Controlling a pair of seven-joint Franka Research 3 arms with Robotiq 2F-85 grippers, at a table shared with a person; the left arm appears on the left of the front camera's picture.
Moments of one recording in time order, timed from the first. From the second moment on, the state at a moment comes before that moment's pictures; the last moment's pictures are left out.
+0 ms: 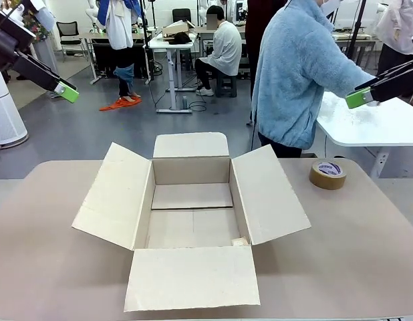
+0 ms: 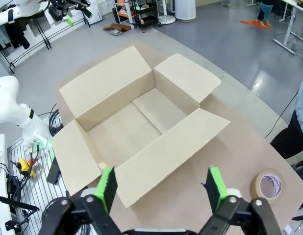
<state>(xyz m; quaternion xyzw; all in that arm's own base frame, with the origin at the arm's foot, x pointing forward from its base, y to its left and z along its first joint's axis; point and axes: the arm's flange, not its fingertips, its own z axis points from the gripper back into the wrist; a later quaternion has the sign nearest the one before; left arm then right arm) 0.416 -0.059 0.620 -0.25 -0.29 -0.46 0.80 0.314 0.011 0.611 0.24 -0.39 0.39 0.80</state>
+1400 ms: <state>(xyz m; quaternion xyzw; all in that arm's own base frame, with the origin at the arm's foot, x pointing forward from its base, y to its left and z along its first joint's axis) 0.416 -0.051 0.619 -0.24 -0.29 -0.47 0.80 0.308 0.012 0.608 0.24 -0.37 0.39 0.81</state>
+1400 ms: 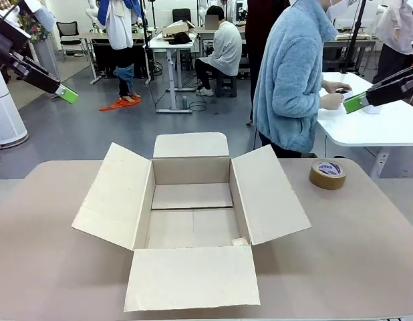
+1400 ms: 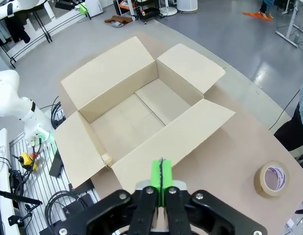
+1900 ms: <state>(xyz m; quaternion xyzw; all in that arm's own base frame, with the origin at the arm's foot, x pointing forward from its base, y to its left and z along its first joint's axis) 0.404 -0.103 0.620 -0.12 -0.28 -0.43 0.85 0.307 0.075 0.614 0.22 -0.32 0.36 0.85</state>
